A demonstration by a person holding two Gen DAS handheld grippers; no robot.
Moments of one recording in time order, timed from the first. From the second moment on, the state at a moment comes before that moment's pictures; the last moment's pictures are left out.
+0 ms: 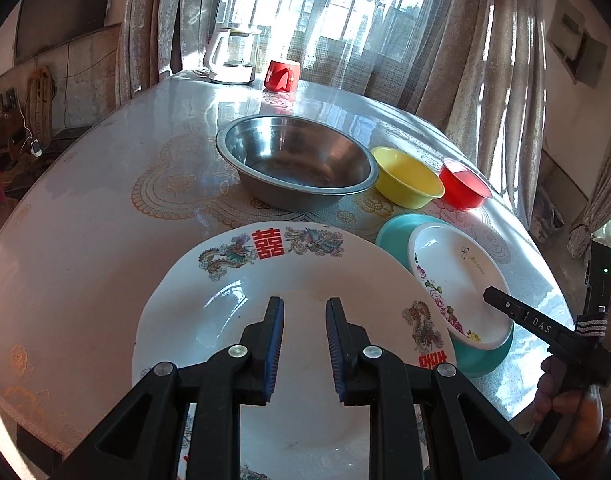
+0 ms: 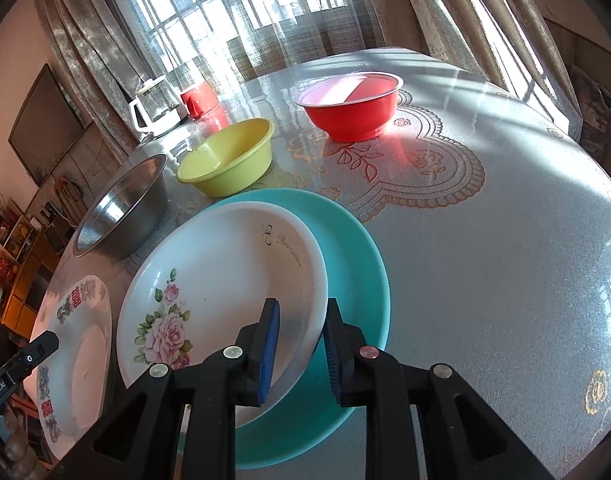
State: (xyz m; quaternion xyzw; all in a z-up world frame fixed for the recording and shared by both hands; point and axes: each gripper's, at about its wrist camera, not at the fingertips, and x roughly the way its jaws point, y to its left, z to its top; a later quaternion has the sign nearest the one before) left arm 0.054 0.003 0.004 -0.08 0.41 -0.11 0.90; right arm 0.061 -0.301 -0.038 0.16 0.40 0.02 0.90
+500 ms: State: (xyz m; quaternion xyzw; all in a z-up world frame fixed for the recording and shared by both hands) left arm 0.051 0.042 0.002 -0.09 0.40 -0.06 0.91; right arm 0.062 -0.298 -0.036 0.15 0.40 0.01 0.90
